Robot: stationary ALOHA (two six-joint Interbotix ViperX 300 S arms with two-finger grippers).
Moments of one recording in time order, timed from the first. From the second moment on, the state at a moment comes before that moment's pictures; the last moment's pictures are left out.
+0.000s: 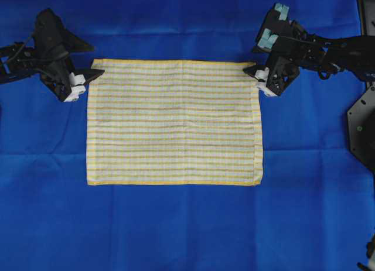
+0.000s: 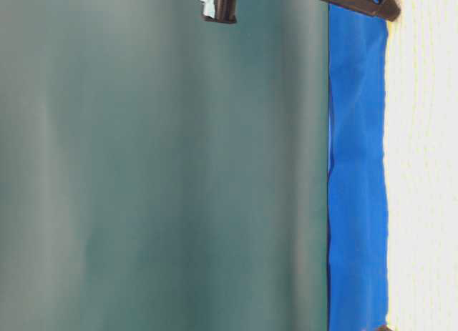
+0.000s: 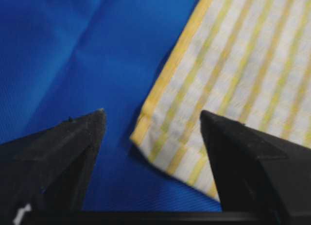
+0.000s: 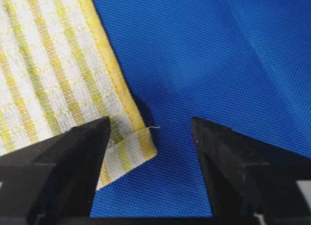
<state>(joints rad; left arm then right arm) 0.45 -0.04 1.17 -0.04 -0.46 0.05 -0.50 -0.03 1.00 0.01 -0.13 0.09</state>
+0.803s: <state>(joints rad) 0.45 0.01 1.14 -0.04 -0.40 0.06 -0.49 -0.03 1.03 0.05 -0.15 0.09</state>
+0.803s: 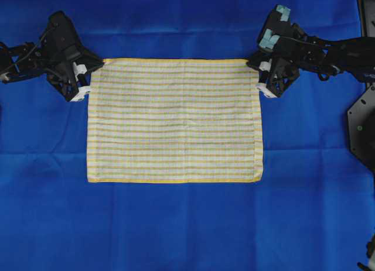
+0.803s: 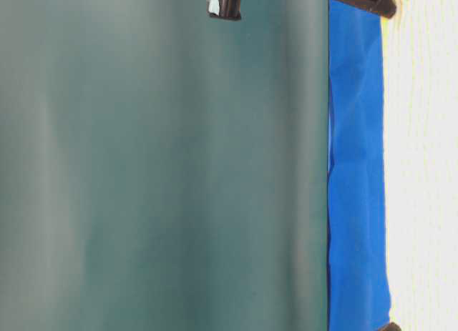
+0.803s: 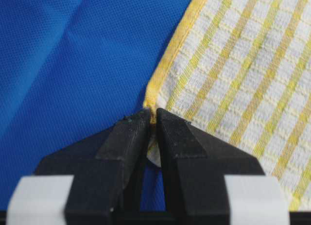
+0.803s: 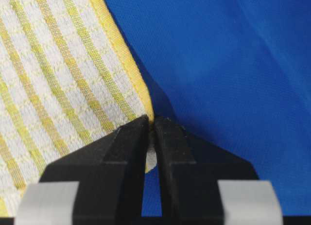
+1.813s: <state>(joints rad) 0.35 -0.29 1.15 -0.04 -0.22 0.07 -0.41 -0.23 1.05 0.09 -0.06 0.09</state>
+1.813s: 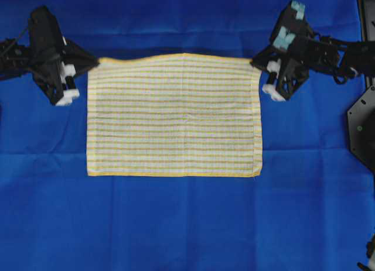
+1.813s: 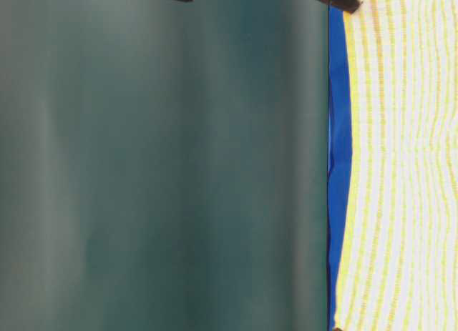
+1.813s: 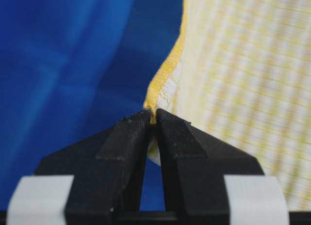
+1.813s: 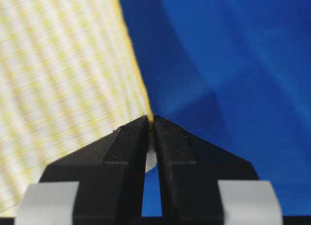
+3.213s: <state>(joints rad) -0.19 -0.33 1.21 -0.04 -0.21 -0.29 0.19 -0.28 1.11 0.45 -0.06 0.09</state>
